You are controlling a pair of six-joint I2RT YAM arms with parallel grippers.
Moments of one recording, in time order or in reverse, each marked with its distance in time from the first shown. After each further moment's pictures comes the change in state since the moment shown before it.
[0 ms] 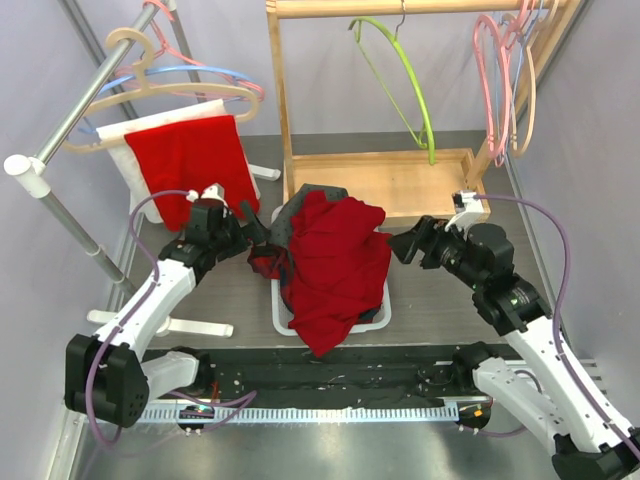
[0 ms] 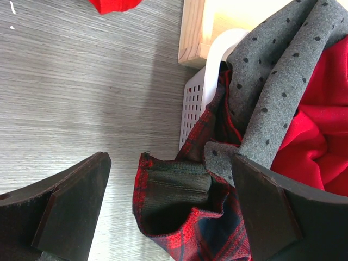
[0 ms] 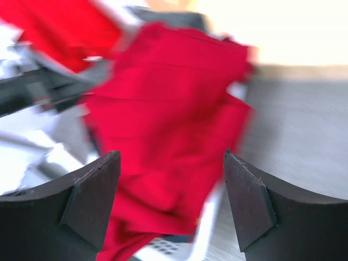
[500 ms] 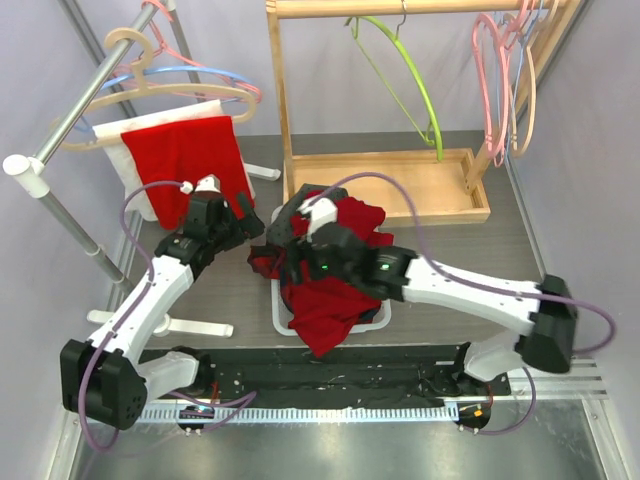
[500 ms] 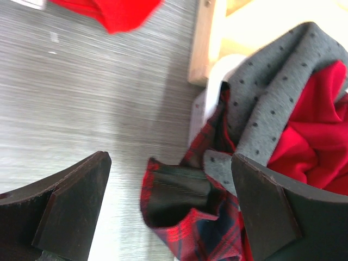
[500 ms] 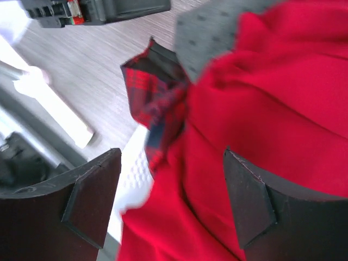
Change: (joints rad) left arm -0.026 -0.008 0.085 -0.077 -0.112 0.014; right arm 0.688 0.687 0.406 0.084 0.393 -0.085
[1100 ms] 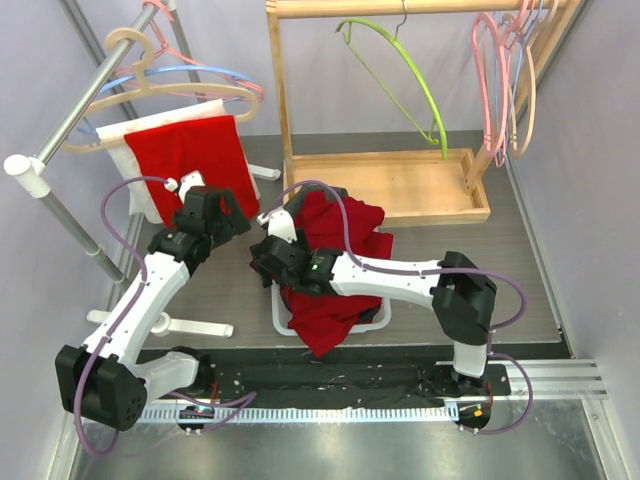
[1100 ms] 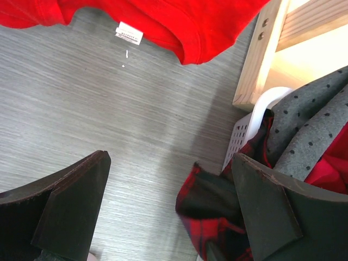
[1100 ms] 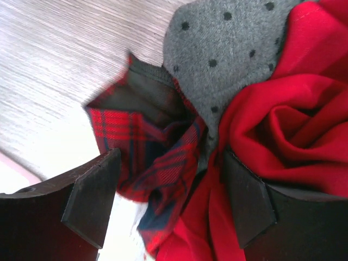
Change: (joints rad) left arm 0.000 -0.008 0.099 -0.167 -0.242 0.000; right arm 0.079 0.475 0.274 -0.035 0.256 0.064
